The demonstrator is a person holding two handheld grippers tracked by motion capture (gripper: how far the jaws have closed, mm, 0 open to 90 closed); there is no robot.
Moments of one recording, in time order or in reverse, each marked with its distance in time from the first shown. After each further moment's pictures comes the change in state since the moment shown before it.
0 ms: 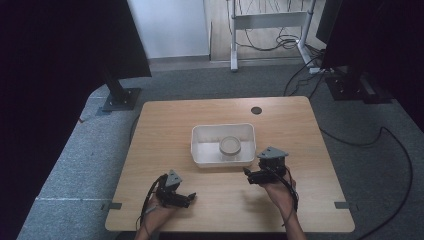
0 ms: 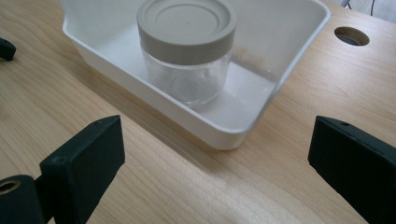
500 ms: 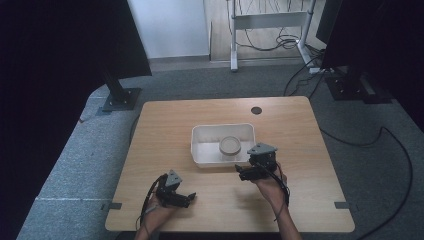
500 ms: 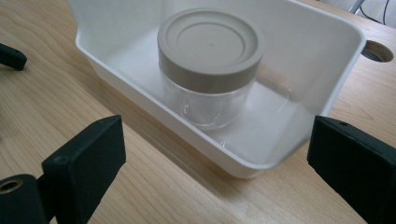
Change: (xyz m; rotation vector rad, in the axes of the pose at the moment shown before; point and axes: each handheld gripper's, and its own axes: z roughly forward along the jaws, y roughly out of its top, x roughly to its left) left arm 0.001 0.000 0.000 0.000 -0.003 0.003; right arm 0.013 0.019 0.017 0.012 0.023 -0.024
